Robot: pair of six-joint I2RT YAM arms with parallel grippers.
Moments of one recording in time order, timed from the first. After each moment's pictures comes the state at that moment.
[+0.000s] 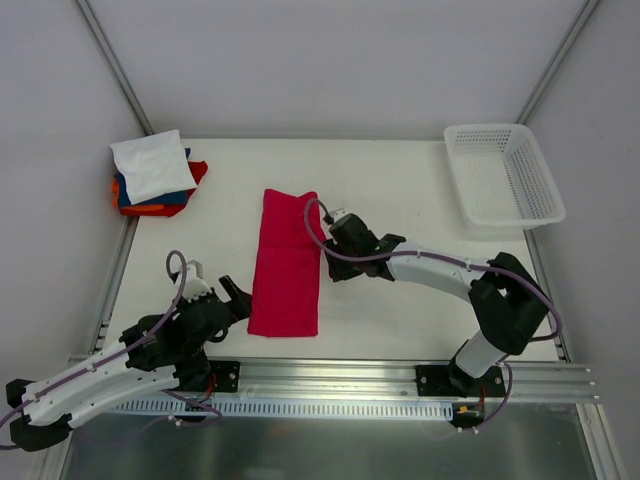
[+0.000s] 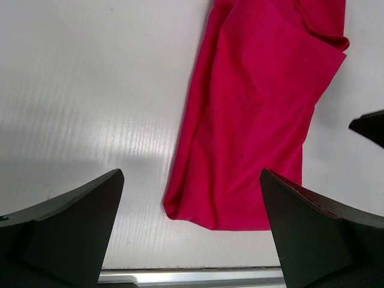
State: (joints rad) left arm -1.07 0.30 0.44 -0.99 -0.72 -1.19; right arm 0.83 1.64 1.05 -0.35 0.08 0.38
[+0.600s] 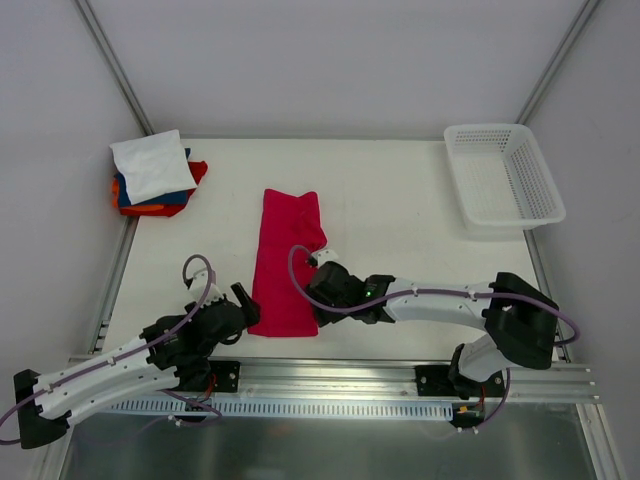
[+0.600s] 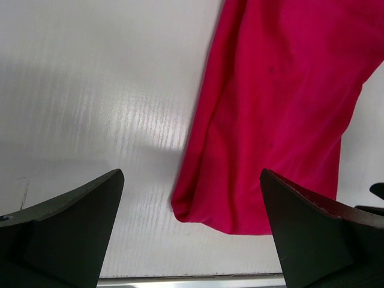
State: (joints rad) left arm -1.07 0.38 0.31 -0.88 -0.65 -1.25; right arm 1.17 1.52 0.88 -0.33 0.20 0.60
